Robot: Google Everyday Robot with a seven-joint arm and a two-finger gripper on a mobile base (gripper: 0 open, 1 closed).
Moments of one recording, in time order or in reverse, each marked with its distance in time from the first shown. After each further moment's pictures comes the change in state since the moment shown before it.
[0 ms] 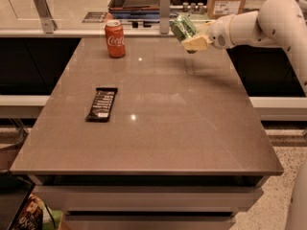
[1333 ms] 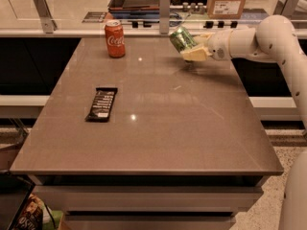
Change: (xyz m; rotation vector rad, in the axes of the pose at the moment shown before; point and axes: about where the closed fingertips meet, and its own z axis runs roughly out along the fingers) arm 0.033 0.004 0.018 -0.079 -0.080 -0.018
